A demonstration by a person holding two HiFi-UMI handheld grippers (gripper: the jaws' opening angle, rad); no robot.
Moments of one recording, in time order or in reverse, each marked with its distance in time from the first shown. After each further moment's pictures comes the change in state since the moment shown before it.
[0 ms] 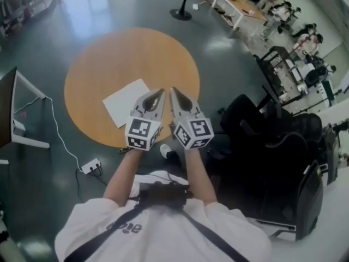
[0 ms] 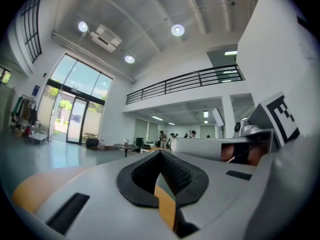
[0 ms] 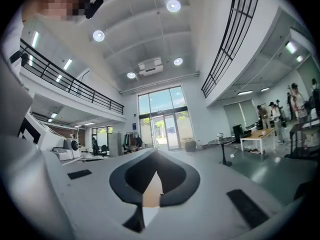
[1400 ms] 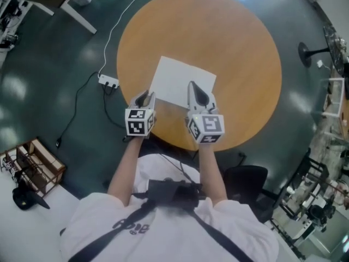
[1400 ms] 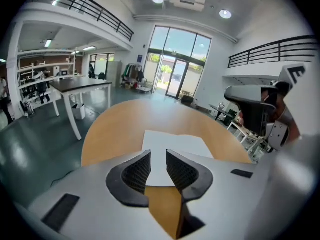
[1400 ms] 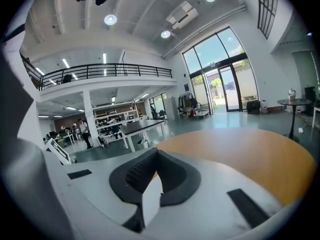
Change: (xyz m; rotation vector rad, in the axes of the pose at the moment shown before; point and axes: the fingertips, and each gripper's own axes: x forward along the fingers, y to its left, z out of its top) left arm -0.161 0.159 -0.287 -0.556 0.446 1.063; right arm 0.148 0.081 -0.192 -0.065 0.464 0.741
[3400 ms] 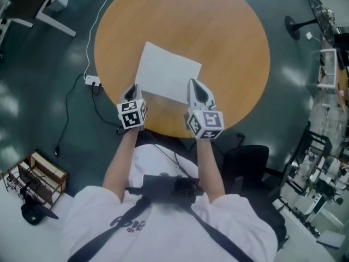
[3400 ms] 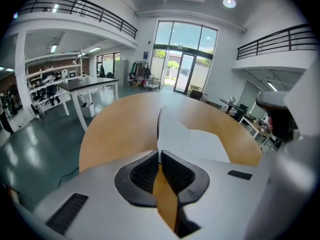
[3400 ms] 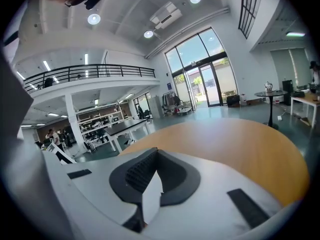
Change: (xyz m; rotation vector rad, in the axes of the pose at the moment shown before) left arm 0.024 0.010 -0.032 -0.009 0.052 0.123; right arm -0.052 -0.051 -0.047 0.122 0.013 -0.163
